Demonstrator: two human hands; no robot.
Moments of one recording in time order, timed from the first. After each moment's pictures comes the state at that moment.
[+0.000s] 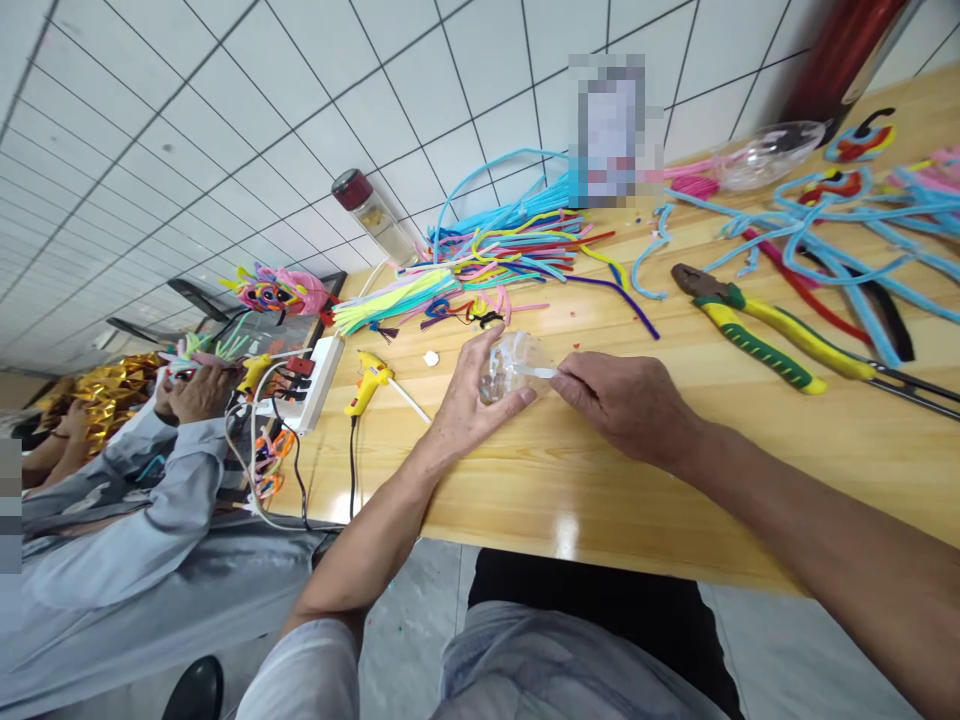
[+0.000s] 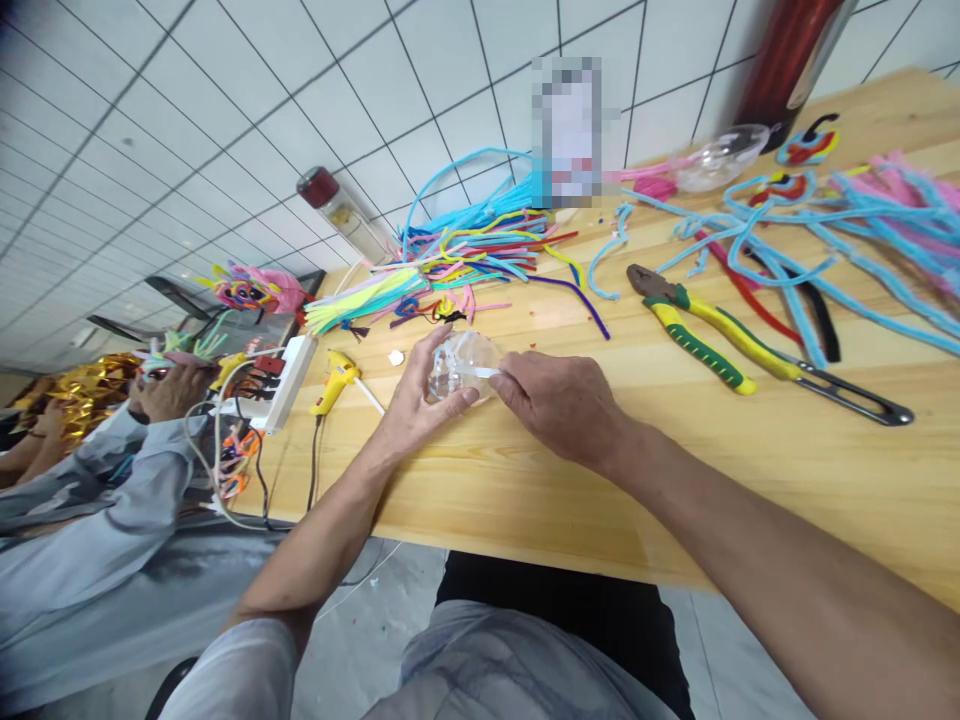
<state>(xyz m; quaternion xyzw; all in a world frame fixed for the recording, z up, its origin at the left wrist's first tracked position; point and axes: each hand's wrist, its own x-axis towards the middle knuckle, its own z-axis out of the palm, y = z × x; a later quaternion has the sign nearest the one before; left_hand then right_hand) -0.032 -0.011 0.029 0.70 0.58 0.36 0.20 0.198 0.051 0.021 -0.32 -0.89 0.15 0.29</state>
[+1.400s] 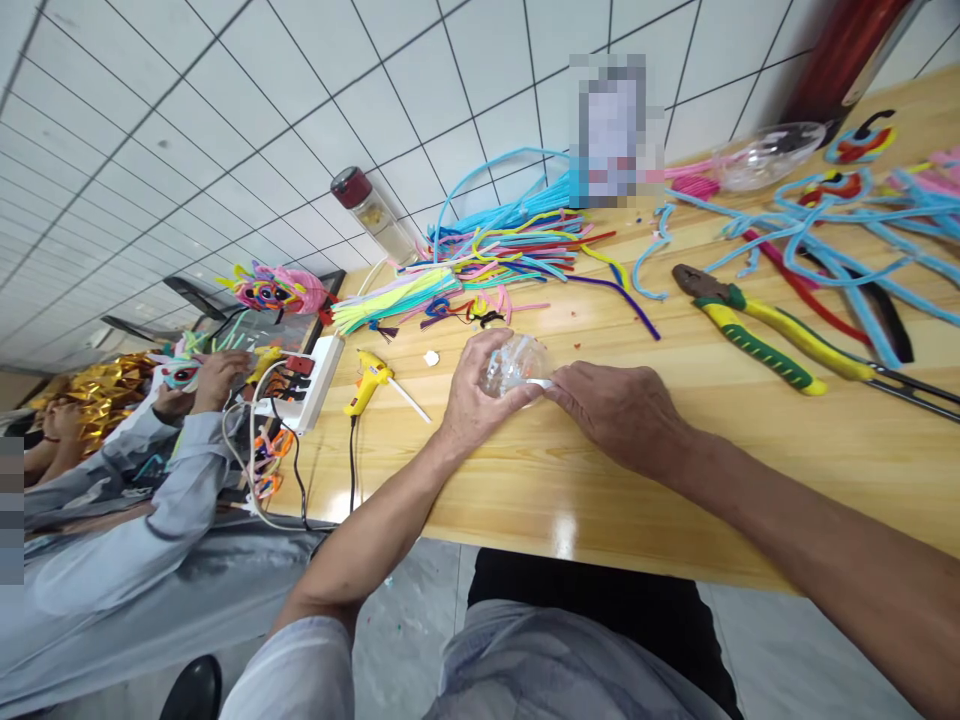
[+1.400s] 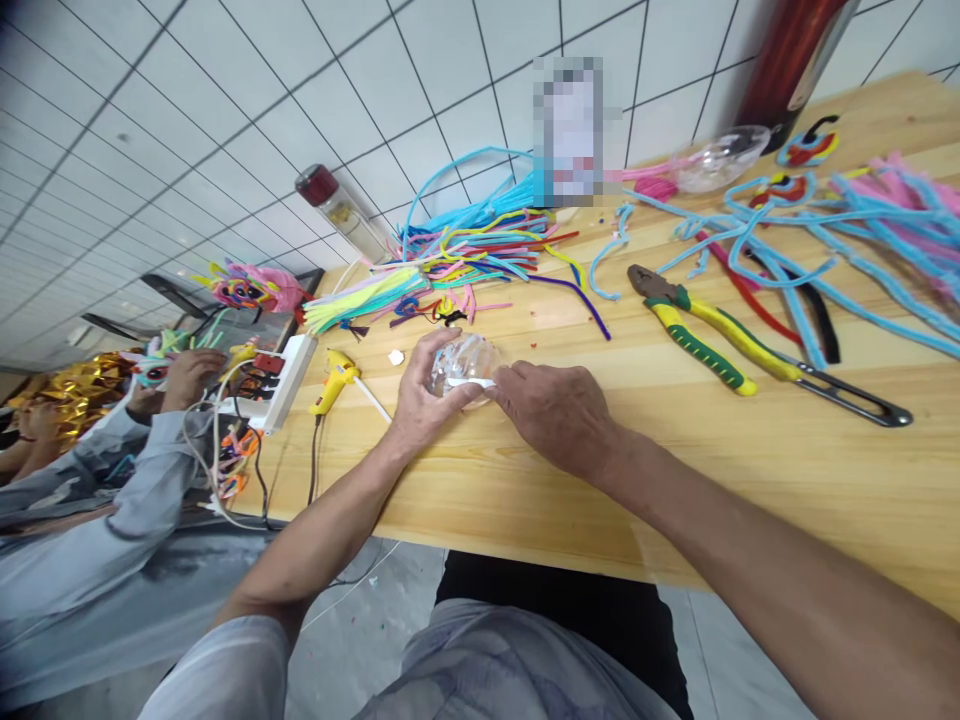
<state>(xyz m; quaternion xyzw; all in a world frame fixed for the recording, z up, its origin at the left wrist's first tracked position) -0.030 0.002 0.012 0.71 0.54 0.44 0.12 0.192 0.042 0.015 -0.30 -0.91 0.06 0.27</state>
